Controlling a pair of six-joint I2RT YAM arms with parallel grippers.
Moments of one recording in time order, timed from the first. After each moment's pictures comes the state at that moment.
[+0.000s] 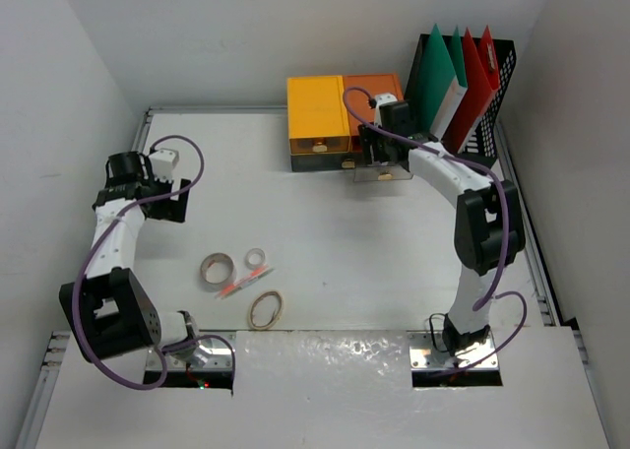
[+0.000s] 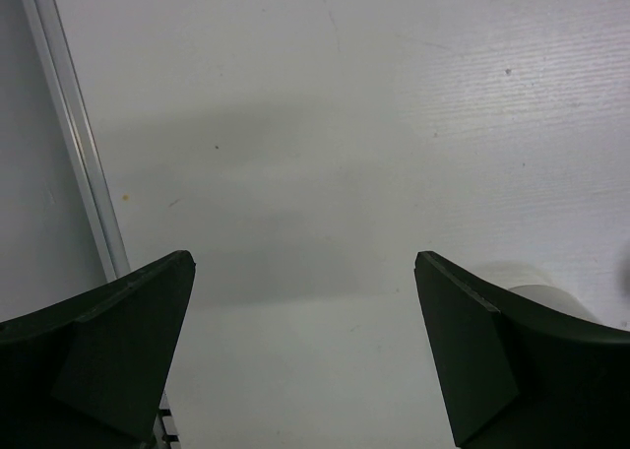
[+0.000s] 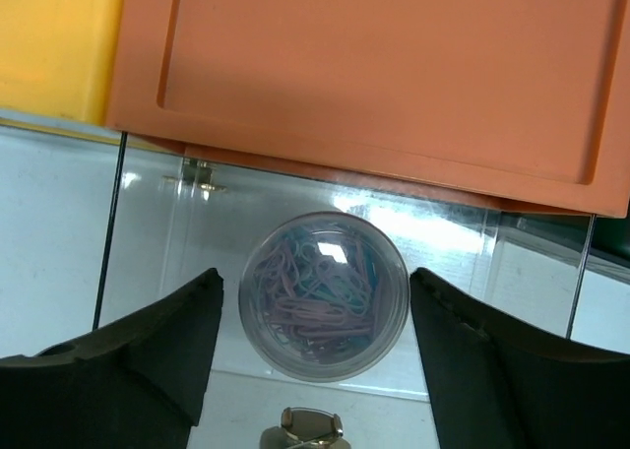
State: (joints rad) left arm 0.31 1.29 0.95 -0.62 0.15 0.42; right arm 0.30 1.90 1.44 -0.28 0.12 0.02
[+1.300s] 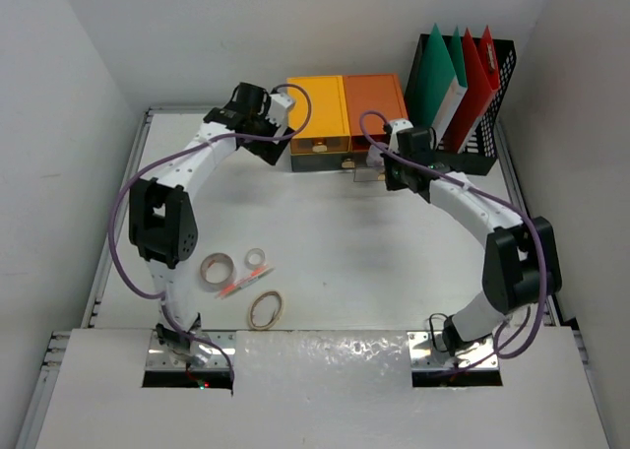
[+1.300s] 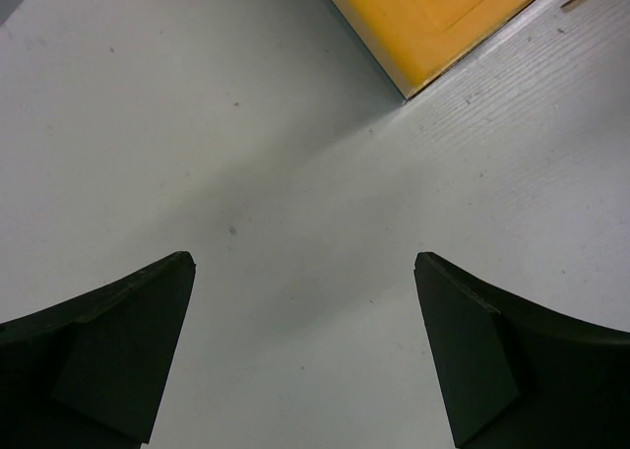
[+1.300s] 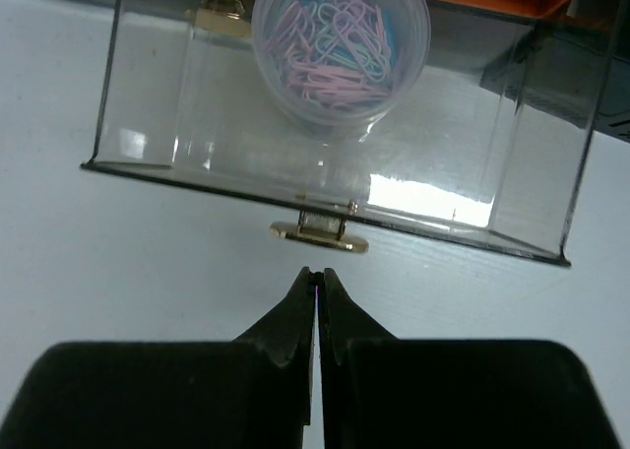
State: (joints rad) left arm -0.29 1.93 1.75 -0.70 0.03 0.33; right arm 0.30 1.57 1.10 -0.29 0.03 0.06
